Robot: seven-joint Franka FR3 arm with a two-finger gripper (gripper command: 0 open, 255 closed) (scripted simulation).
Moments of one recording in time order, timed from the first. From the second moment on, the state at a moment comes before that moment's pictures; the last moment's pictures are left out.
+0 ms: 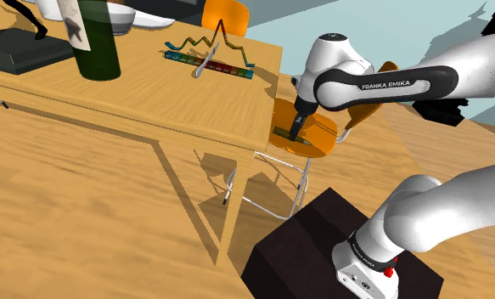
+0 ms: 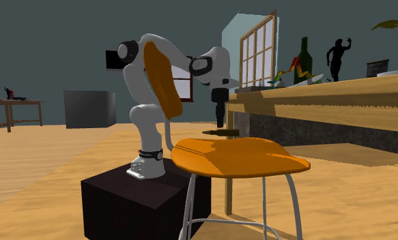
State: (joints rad) arm 0.09 -0.48 -0.06 -2.52 -0.21 2.10 -0.29
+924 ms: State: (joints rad) arm 0.09 -0.46 -0.06 -2.57 -0.22 2.18 -0.28
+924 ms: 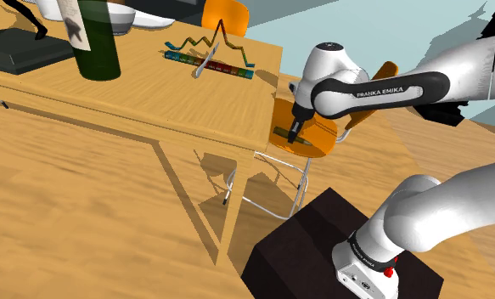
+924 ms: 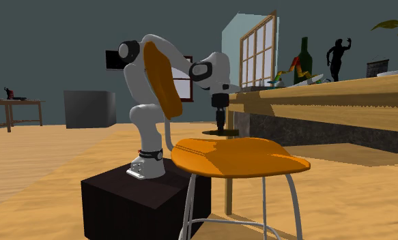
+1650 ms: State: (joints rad) arm 0.10 -0.49 -0.05 -2.47 -0.21 2.05 -0.30
